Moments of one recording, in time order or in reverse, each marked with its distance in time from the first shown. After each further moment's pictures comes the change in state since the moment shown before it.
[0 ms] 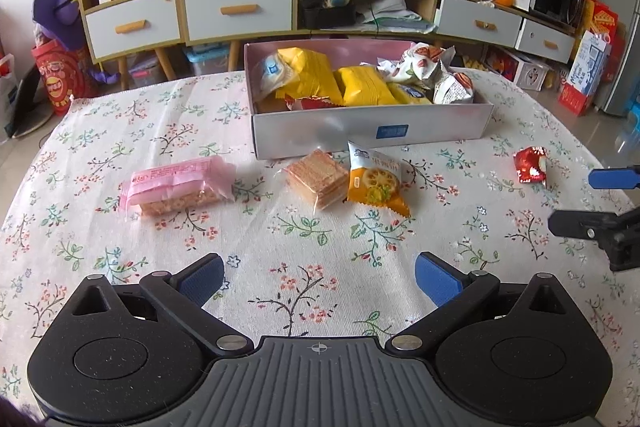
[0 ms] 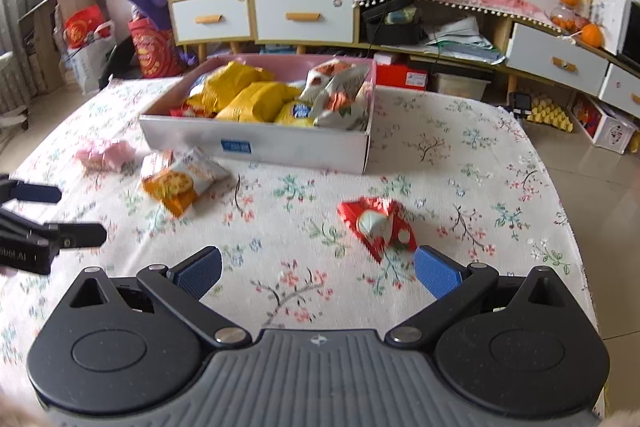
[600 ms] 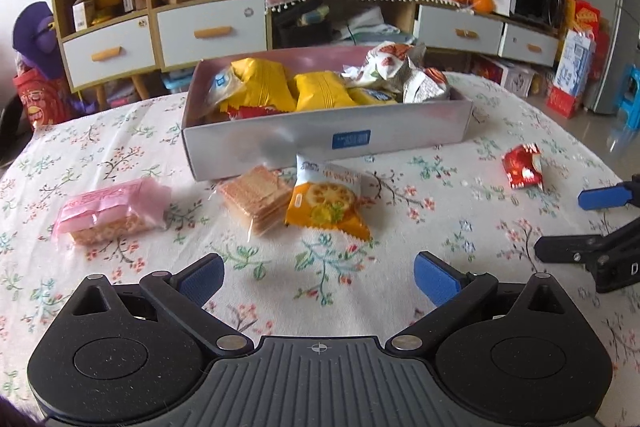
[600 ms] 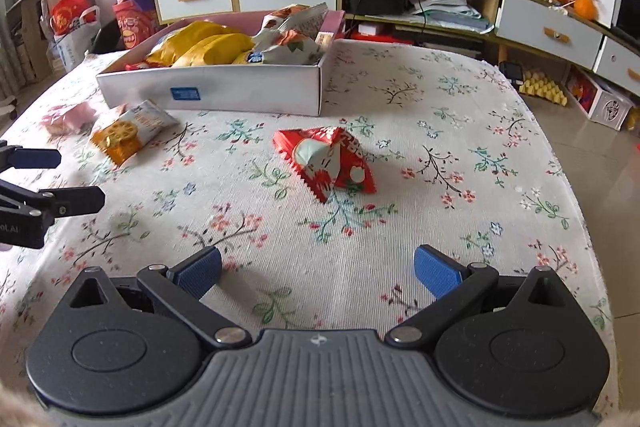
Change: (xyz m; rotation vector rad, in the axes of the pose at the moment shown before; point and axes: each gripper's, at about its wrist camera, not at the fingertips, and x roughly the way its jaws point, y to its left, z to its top) left arm 0.040 -0.033 -0.003 0.043 -0.087 -0.030; right arm 0.027 -0.033 -0.023 0.034 0.032 -0.013
